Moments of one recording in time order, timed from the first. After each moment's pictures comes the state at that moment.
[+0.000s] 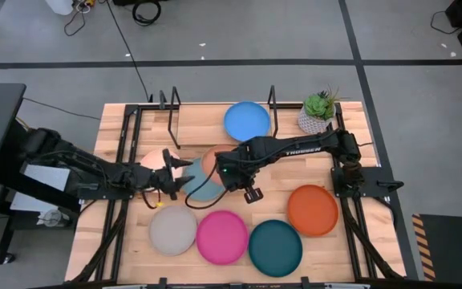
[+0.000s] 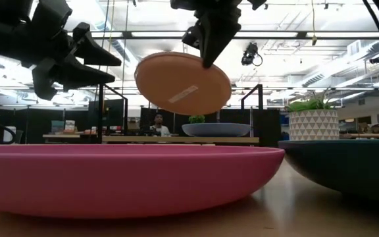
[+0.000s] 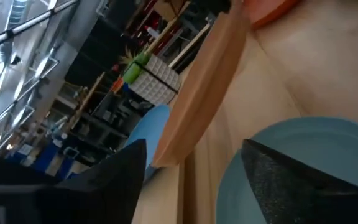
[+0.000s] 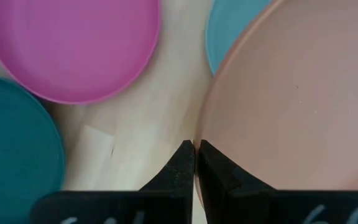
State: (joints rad) left arm -0.28 0.95 0.17 0.61 -0.59 0.75; right arm 0.08 2.02 1.93 -1.20 -0.10 -0.31
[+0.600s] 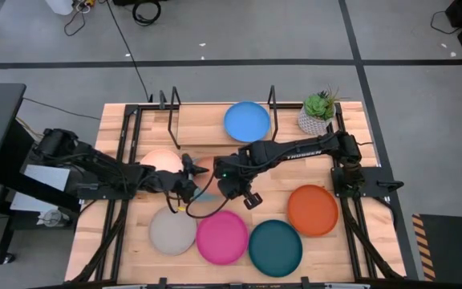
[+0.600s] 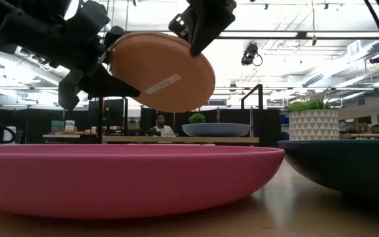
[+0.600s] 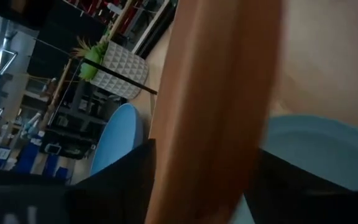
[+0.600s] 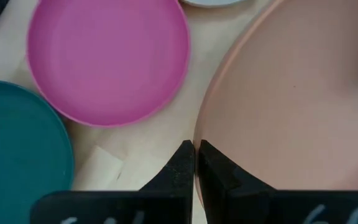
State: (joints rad) left arm -0.26 1.29 0.40 0.50 -0.55 0.77; right arm 0.11 2.02 1.93 -1.11 -0.16 -0.42
